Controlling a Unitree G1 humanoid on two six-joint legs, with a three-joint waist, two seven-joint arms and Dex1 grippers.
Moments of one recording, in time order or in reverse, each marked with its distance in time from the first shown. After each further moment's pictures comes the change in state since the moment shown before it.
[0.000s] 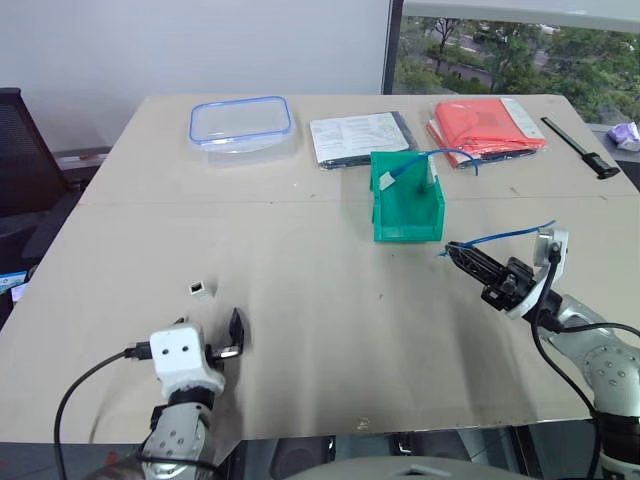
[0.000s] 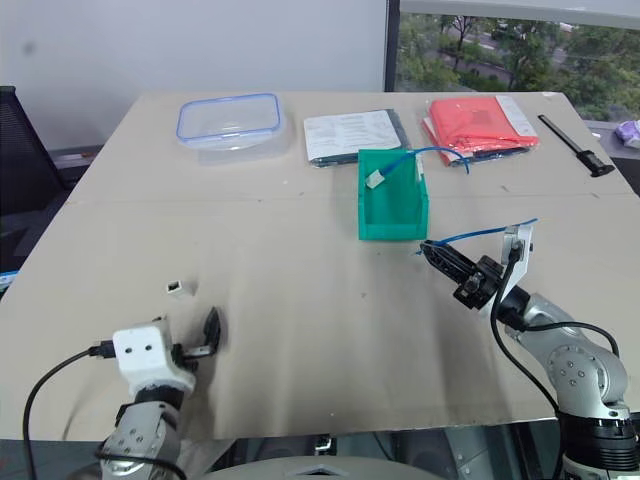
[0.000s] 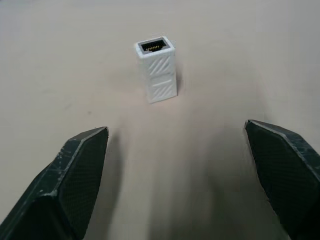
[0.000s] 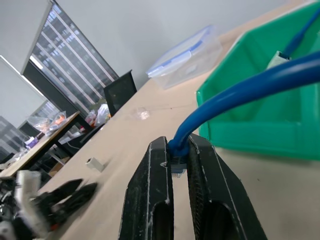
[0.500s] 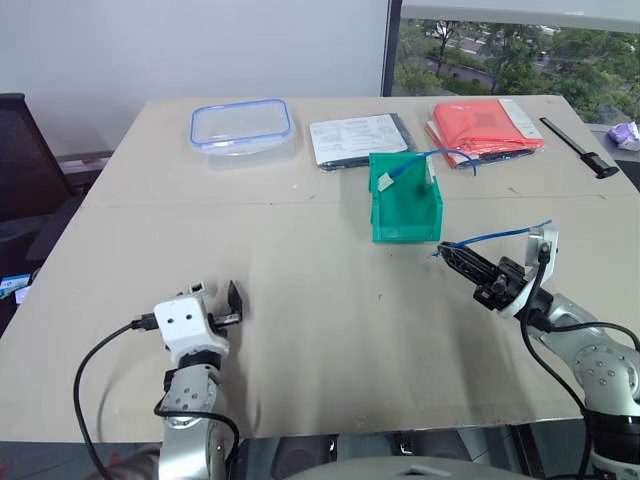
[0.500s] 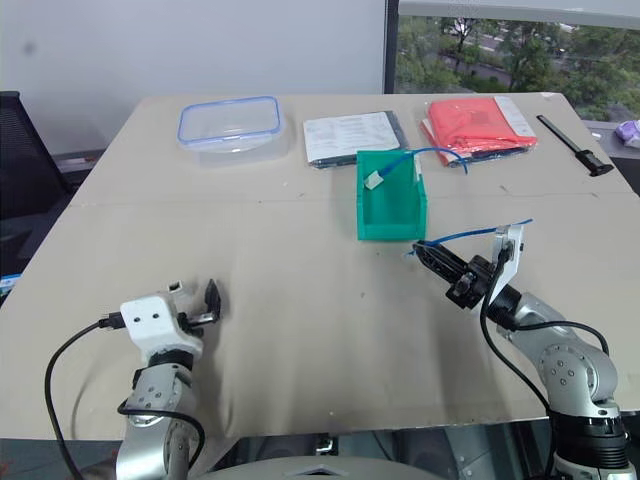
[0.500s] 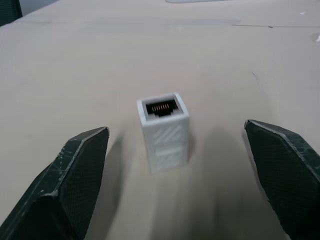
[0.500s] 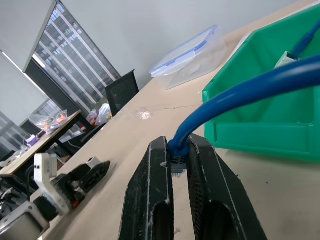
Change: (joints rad) left arm -0.214 0.021 0.044 0.184 0.000 -0.039 0.069; right arm 0.010 0.031 0.017 -0.021 -0.050 -0.003 -0.006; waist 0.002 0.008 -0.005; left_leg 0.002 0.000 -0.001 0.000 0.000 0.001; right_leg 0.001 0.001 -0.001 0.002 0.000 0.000
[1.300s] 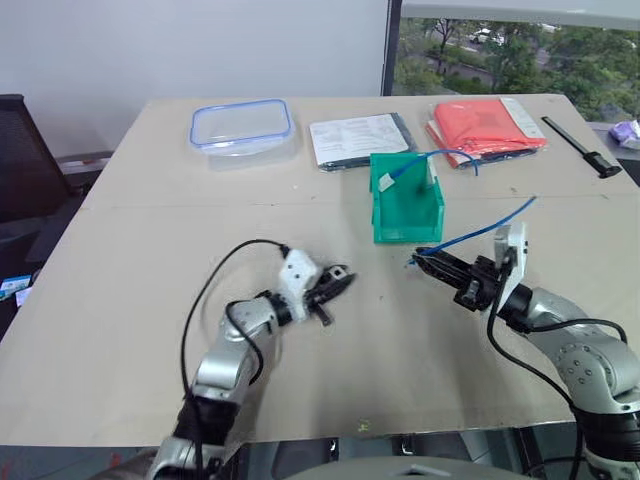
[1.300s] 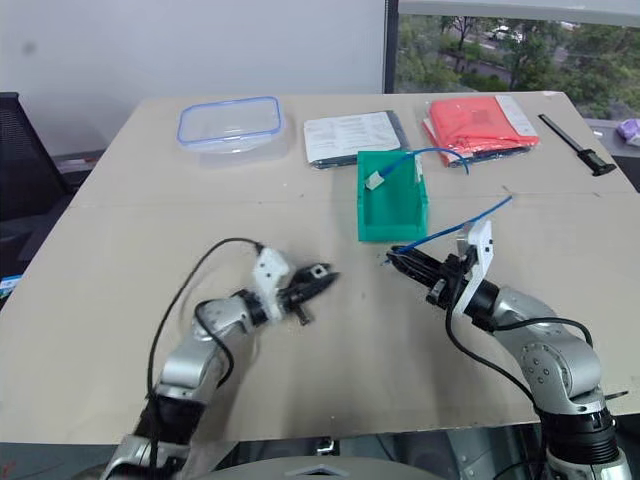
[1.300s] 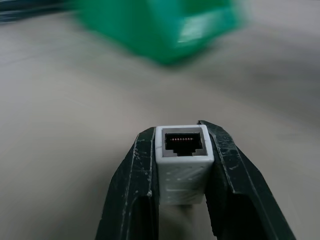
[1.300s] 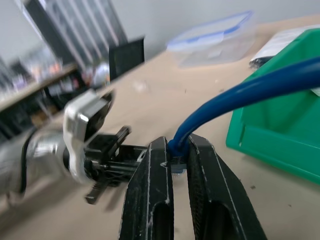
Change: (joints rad) left arm -0.481 0.269 -0.447 0.388 -0.174 -0.012 -0.945; right arm -0.045 -0.069 0.174 -0.084 -0.294 -0.114 0.082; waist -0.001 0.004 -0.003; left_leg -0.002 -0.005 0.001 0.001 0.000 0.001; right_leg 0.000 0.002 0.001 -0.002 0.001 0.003
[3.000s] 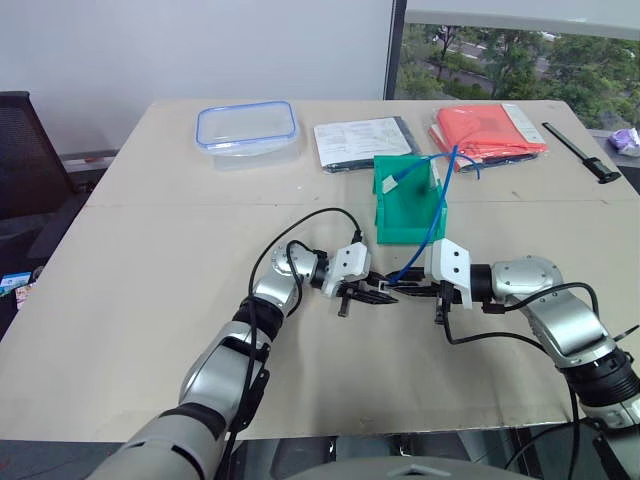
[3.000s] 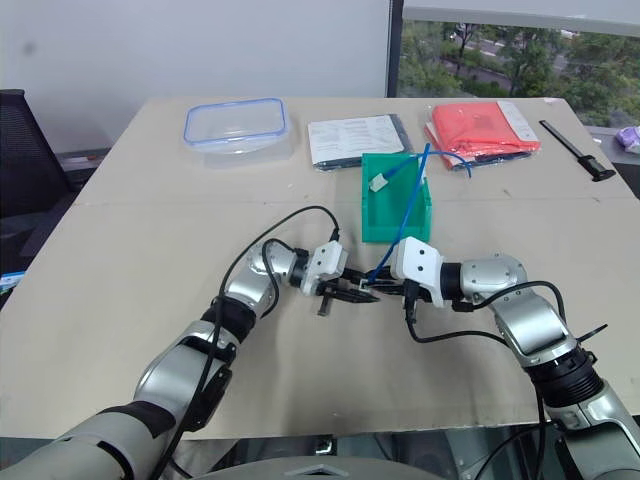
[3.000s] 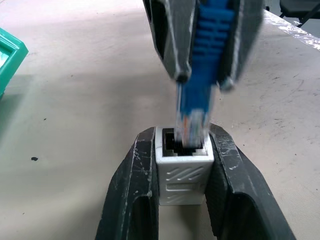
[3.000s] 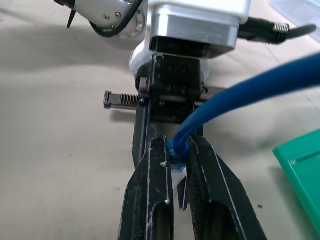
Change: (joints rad) left arm -0.494 -0.117 -0.115 0.774 0.126 -0.472 -0.509; right arm -0.262 -0.118 0.300 0.184 -0.494 -0.245 0.297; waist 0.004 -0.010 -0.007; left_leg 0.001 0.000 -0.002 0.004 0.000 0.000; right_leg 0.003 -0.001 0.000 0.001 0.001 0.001
